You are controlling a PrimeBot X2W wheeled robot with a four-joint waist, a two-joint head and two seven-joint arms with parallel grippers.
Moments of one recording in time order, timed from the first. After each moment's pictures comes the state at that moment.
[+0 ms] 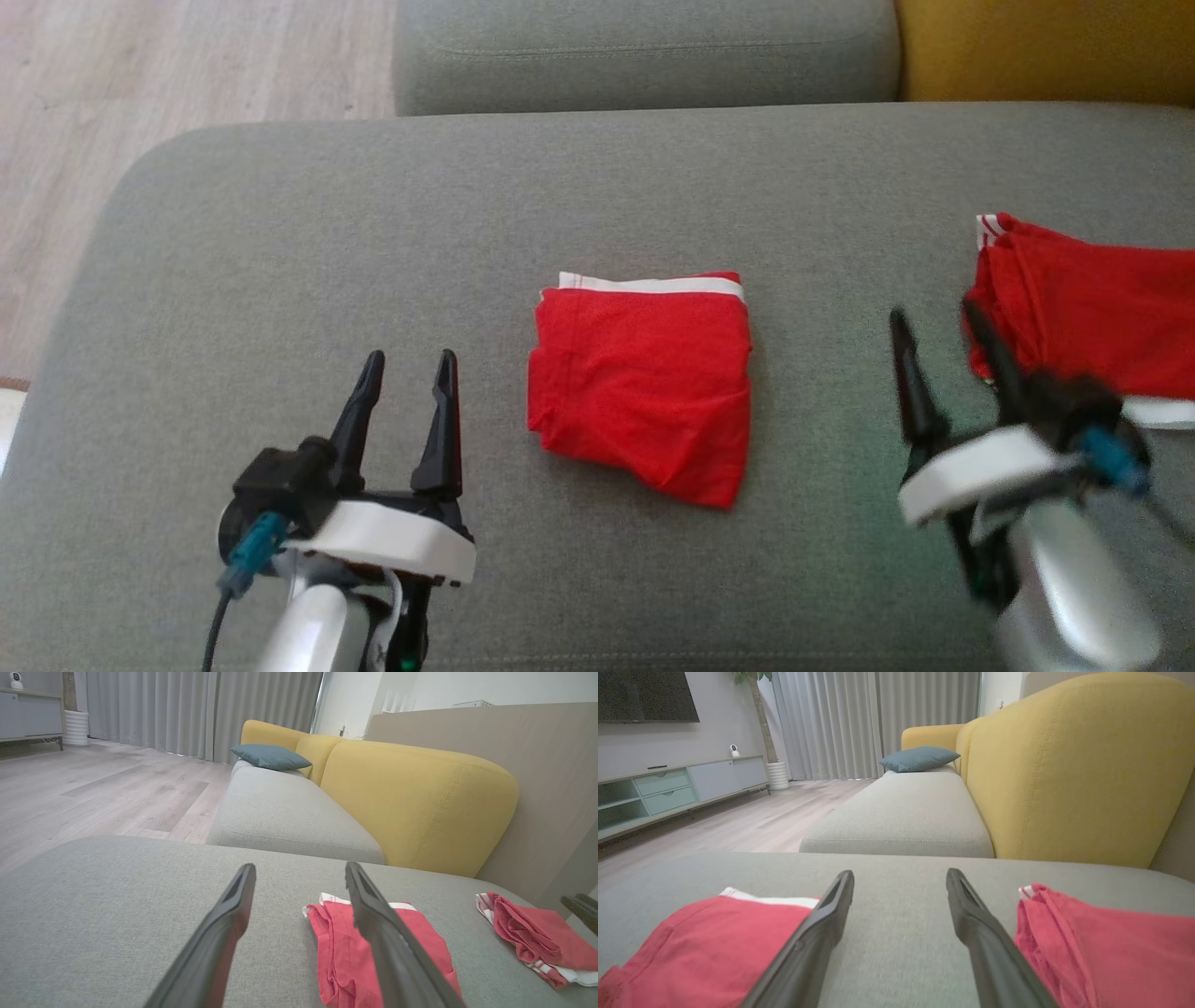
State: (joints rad) left arm -0.07 0.05 -0.30 0.13 -0.31 0.06 -0.26; right arm -0.32 -0.18 0.17 0.52 0.23 0.12 -0.25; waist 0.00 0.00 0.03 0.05
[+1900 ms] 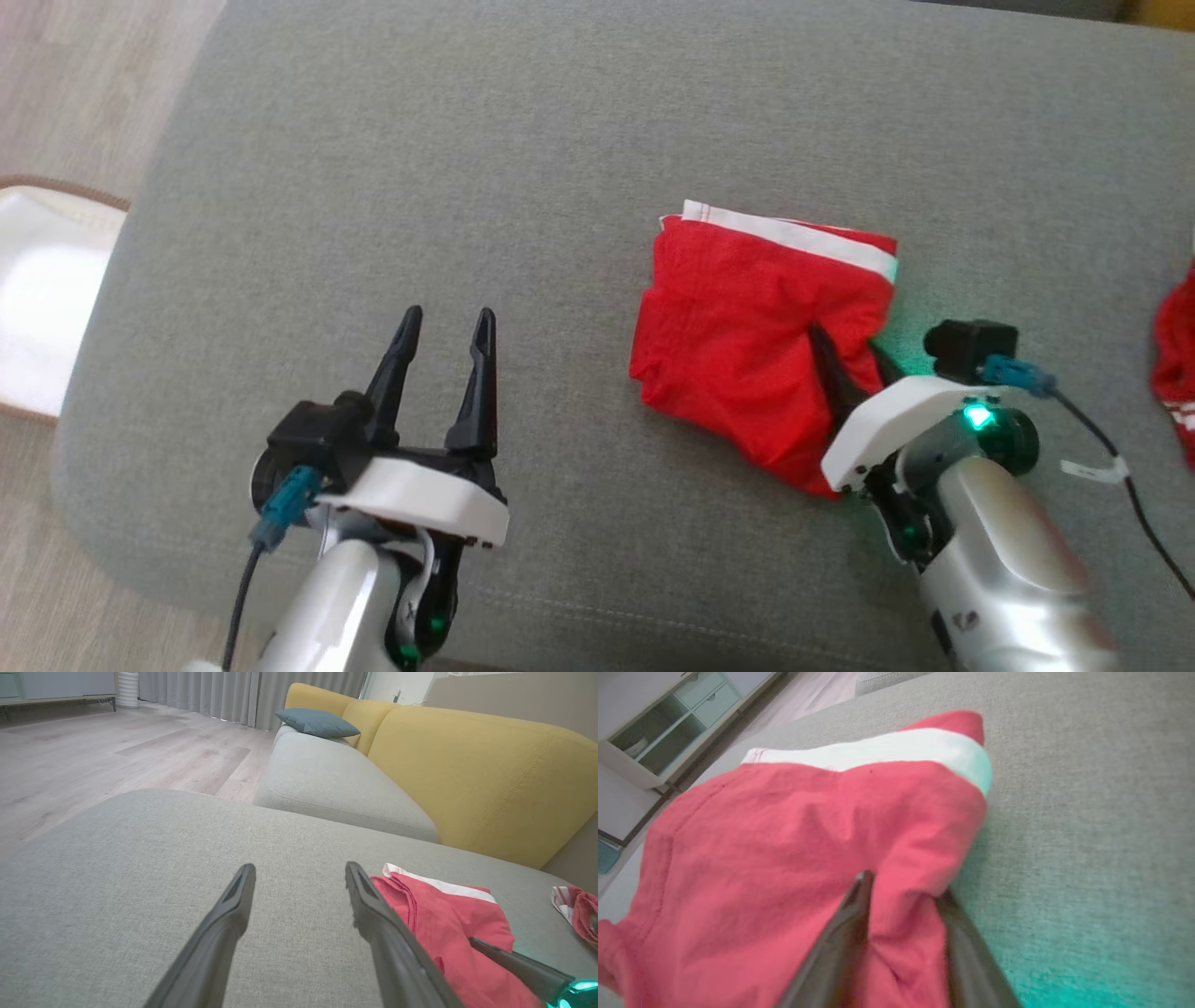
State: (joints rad) left arm -0.16 0.05 -0.37 0.16 -0.34 0.07 -0.26; right arm -0.41 -0.06 0.21 0.69 0.41 0.12 0.02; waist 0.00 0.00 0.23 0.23
